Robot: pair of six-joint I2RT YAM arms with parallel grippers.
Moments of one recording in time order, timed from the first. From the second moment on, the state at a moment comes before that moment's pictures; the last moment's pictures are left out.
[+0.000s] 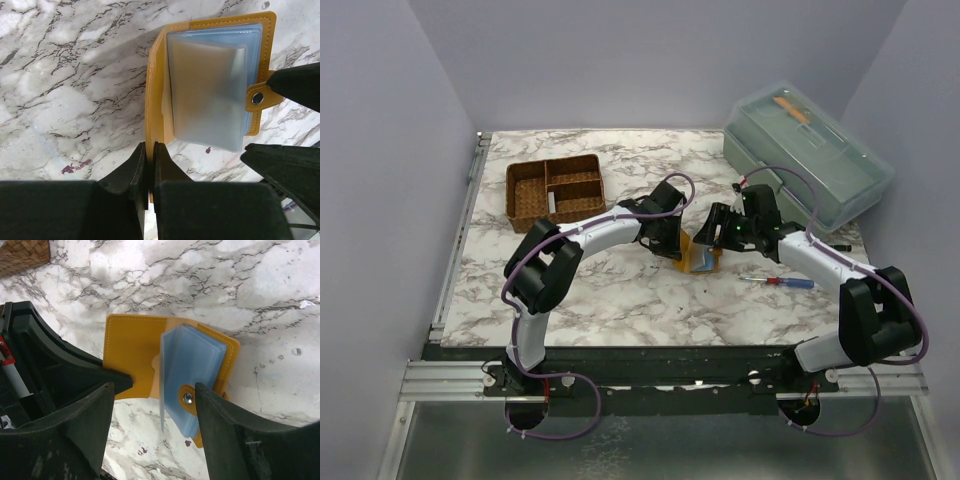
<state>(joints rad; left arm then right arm) -0.75 1.98 1.42 -0.46 0.23 -0.61 0.33 1.44 0.83 -0.18 -0.29 0.51</state>
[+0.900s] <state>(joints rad) -0.68 1.93 1.29 -0.39 0.30 -0.62 0.33 1.64 0.74 0.19 -0.62 0.70</state>
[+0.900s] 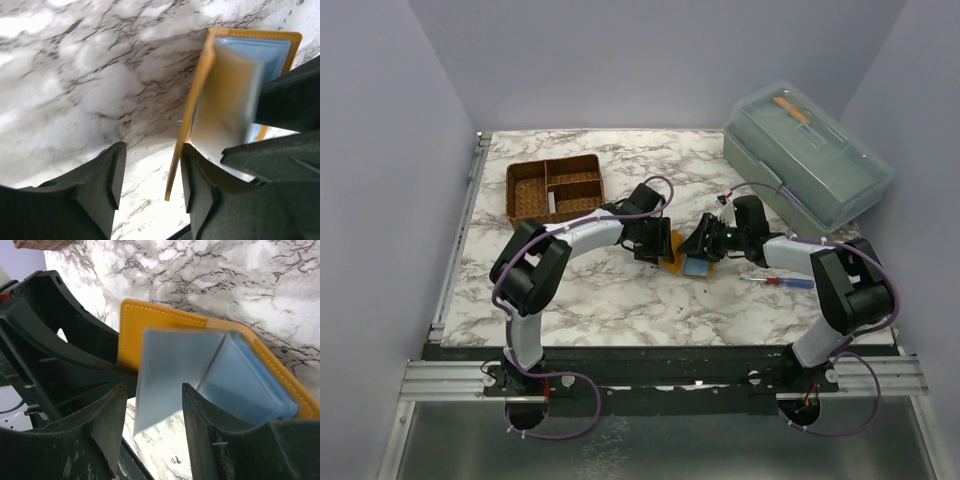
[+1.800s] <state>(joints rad) -0.56 1.57 1.11 -0.34 0.33 -0.62 0.34 1.82 0.74 0.46 -0.85 0.81</state>
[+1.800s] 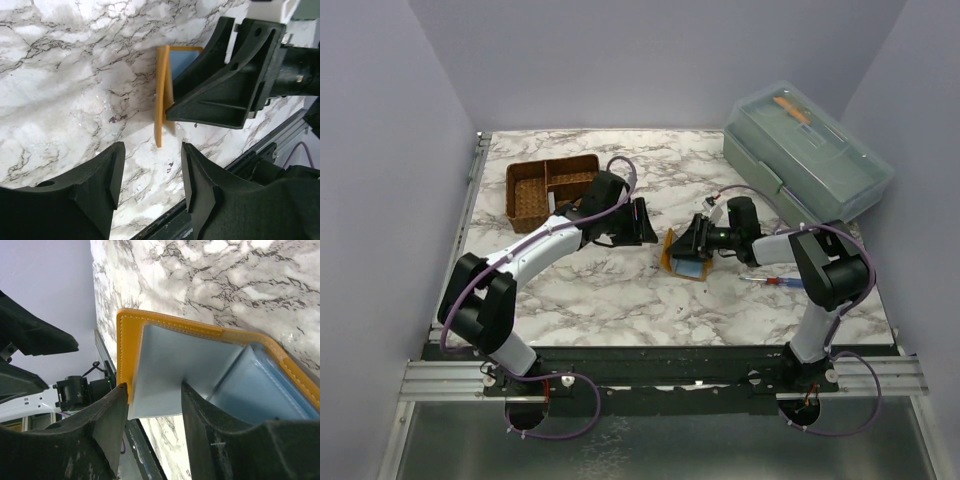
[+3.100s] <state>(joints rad) -0.54 1.95 1.09 -0.01 0.48 -0.86 0.35 1.72 0.79 0.07 -0.51 0.64</state>
